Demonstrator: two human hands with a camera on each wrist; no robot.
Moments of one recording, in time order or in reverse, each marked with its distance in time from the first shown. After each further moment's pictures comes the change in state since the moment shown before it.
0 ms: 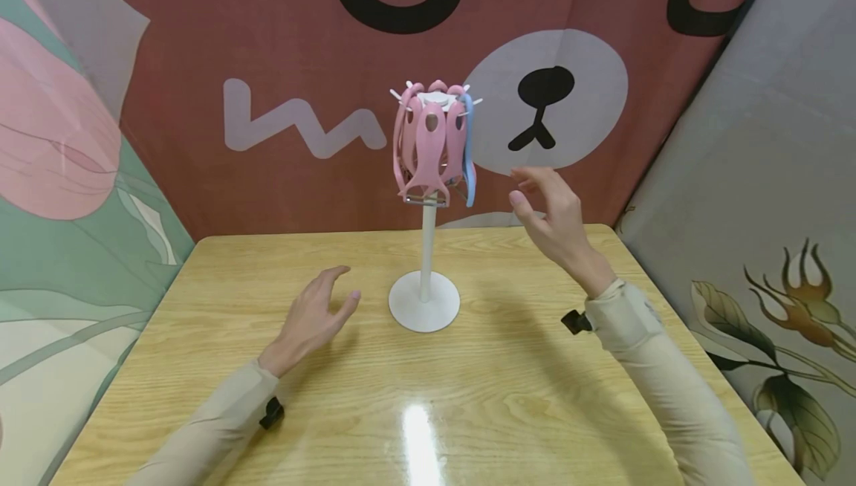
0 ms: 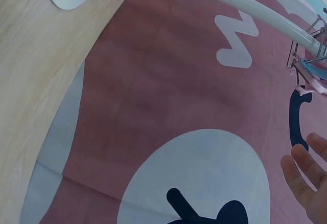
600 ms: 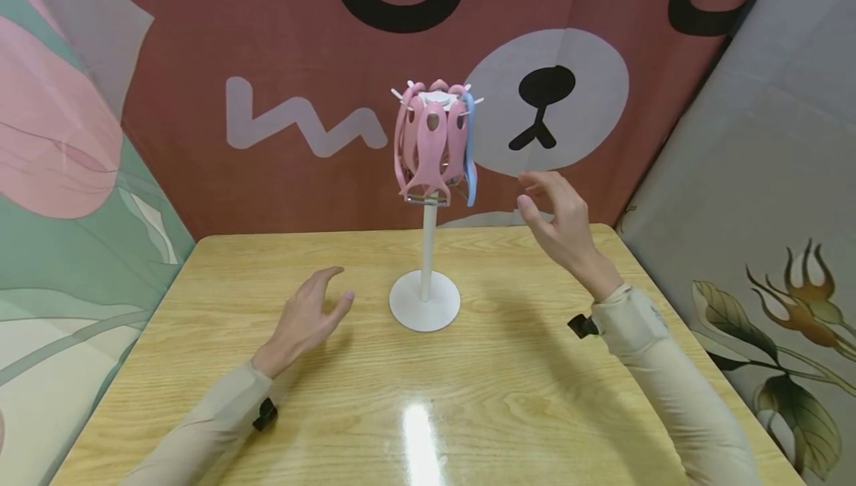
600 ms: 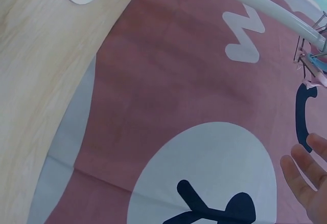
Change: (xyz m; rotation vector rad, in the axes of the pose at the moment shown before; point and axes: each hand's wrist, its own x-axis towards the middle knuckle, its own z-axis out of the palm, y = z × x) left_hand -0.004 -0.007 -0.007 0.021 0.011 0.002; right_hand -0.008 0.005 -0.004 -0.013 0.007 0.010
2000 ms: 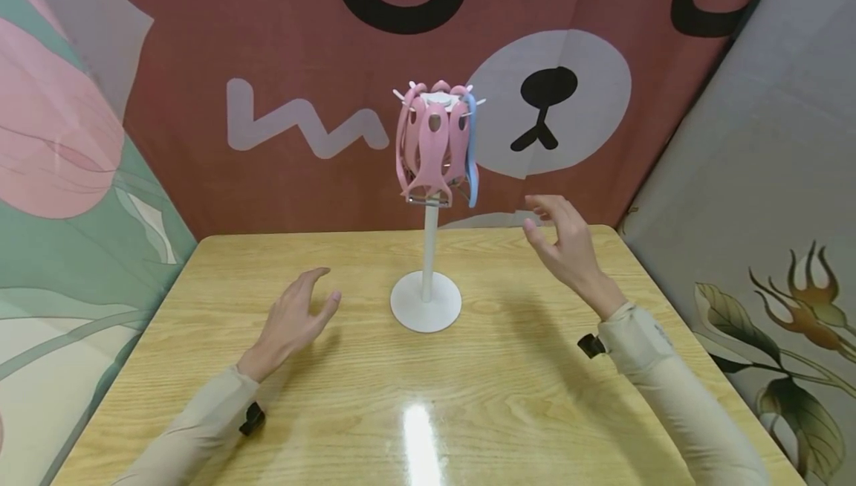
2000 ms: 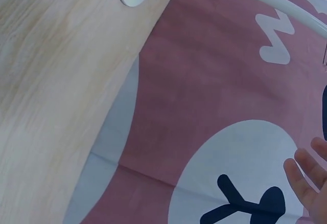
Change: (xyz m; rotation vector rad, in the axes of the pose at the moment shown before) left_hand -0.007 -0.013 -0.013 0.021 0.009 -0.029; right_hand -0.038 0.017 -0.001 -0.021 -0.058 0.028
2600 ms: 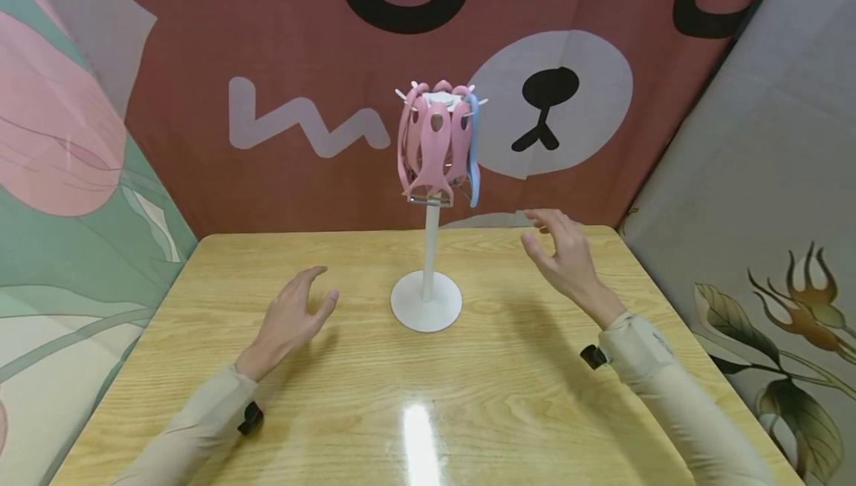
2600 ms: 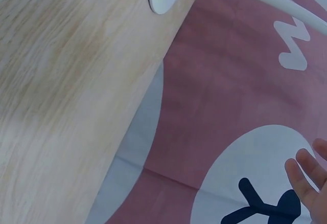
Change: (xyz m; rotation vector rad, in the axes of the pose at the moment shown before) left_hand -0.002 -0.002 -0.003 -0.008 0.007 -0.030; right_hand -0.023 0.004 0.002 -0.051 -0.059 0.037
